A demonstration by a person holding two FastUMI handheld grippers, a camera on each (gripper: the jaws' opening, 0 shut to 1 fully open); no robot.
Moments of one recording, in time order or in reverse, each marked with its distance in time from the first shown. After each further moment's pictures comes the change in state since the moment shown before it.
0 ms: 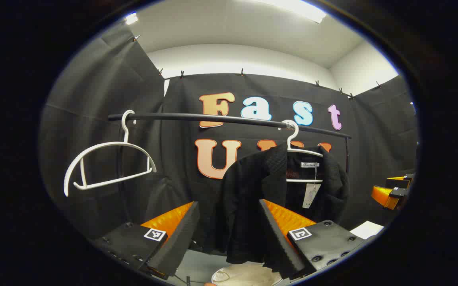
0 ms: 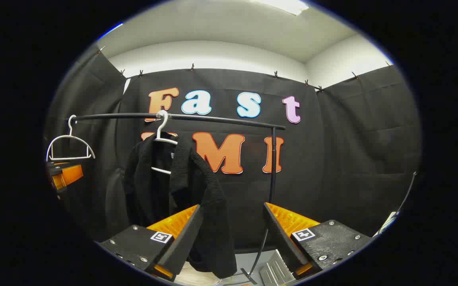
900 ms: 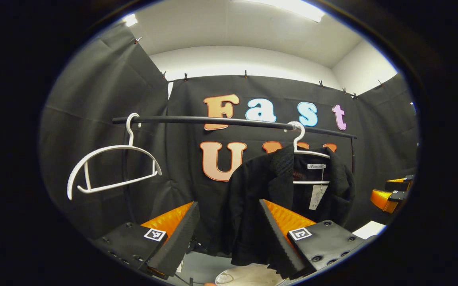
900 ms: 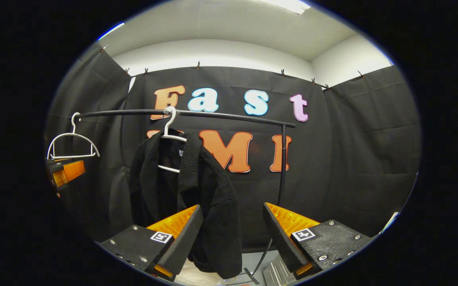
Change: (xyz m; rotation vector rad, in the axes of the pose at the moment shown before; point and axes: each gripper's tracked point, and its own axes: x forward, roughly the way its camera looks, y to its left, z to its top) left arm 0.004 0.012 0.003 0.014 -0.013 0.035; right arm 0.013 0.025 -0.010 0.002 0.018 0.046
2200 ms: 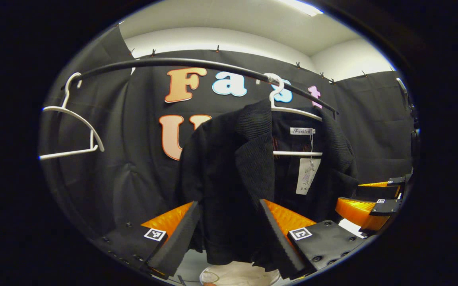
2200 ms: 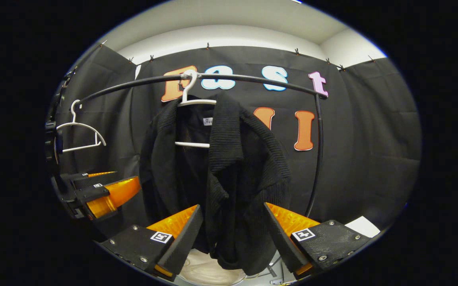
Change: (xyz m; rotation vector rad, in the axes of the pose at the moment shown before) left arm 0.104 -0.093 -0.098 -0.019 0.139 -0.277; right arm 0.069 0.075 -0.072 0.068 0.157 0.087
